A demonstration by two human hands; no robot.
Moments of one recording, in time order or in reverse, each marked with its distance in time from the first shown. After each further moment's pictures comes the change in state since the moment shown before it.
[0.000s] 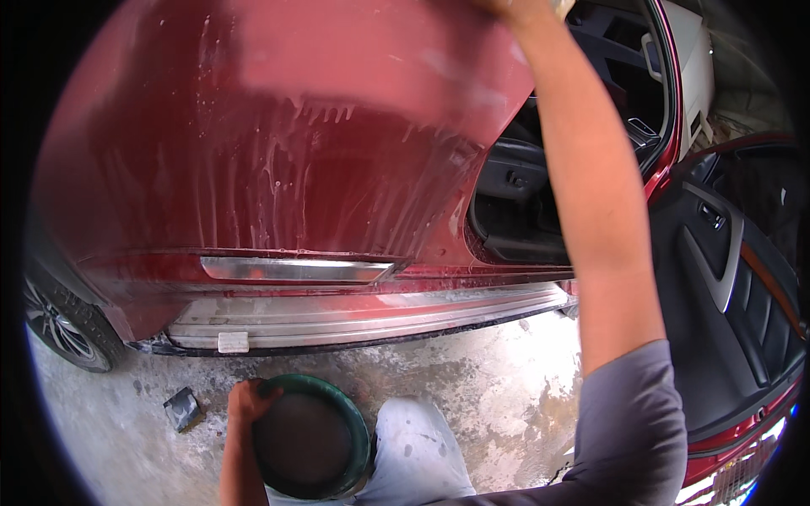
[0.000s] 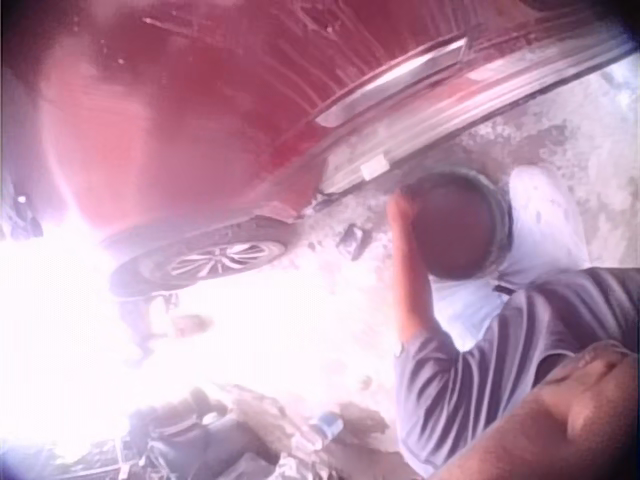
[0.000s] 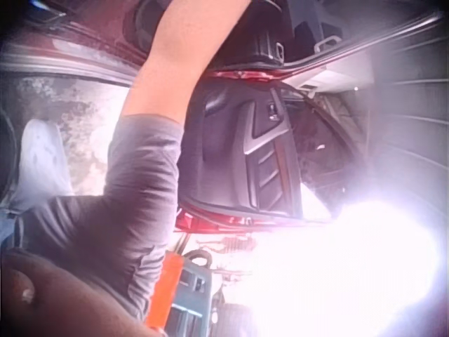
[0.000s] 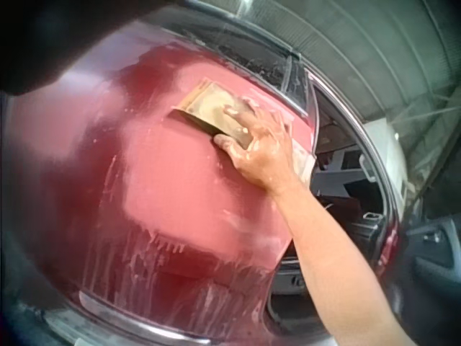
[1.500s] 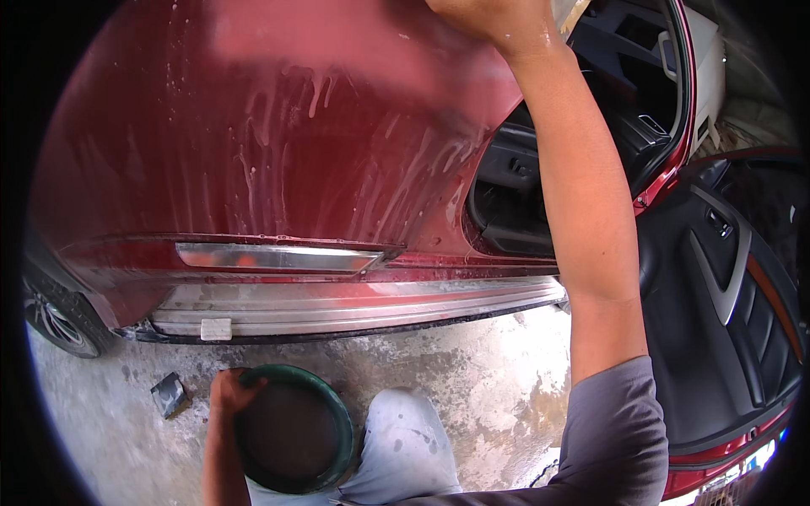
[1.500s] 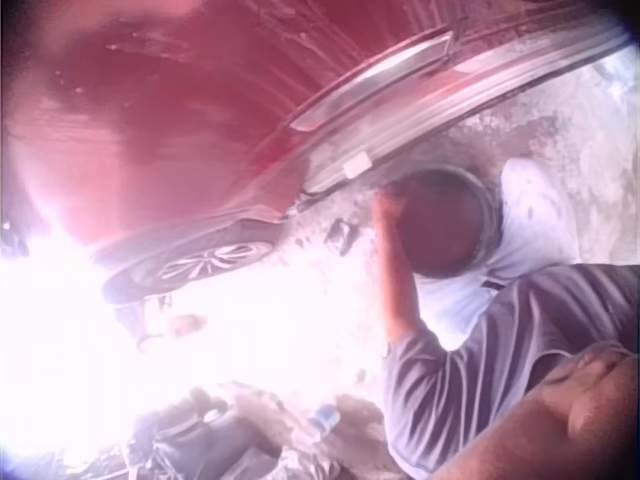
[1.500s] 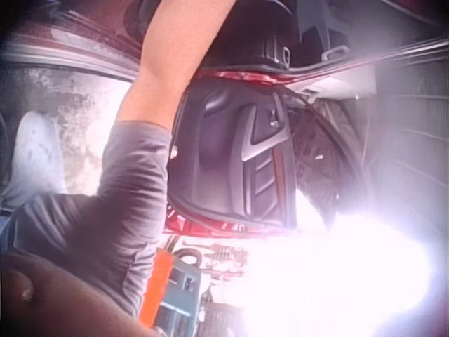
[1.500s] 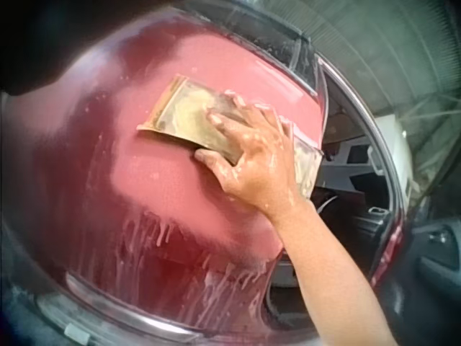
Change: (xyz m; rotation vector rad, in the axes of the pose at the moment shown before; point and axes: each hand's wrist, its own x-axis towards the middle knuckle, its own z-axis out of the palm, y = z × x) left_hand -0.004 0.013 -0.012 -0.024 -0.002 -0.004; right_hand -0.054 -0.038 -0.011 -0.036 -0.030 -0.093
